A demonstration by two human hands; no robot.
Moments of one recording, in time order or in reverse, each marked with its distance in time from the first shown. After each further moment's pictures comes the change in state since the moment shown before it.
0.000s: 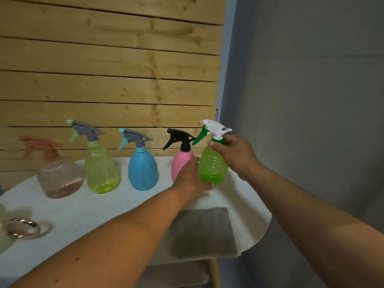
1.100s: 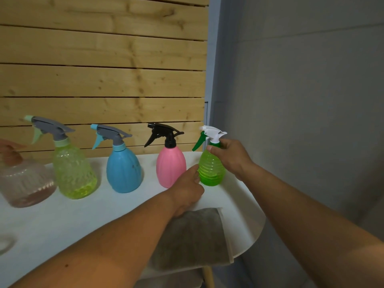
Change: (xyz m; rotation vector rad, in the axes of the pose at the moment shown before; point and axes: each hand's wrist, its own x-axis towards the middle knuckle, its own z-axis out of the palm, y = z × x) left_hand 0.030 -0.030 0.032 0.007 -0.216 -0.149; right_hand 0.040 0.072 -0.007 -0.074 -0.033 0.096
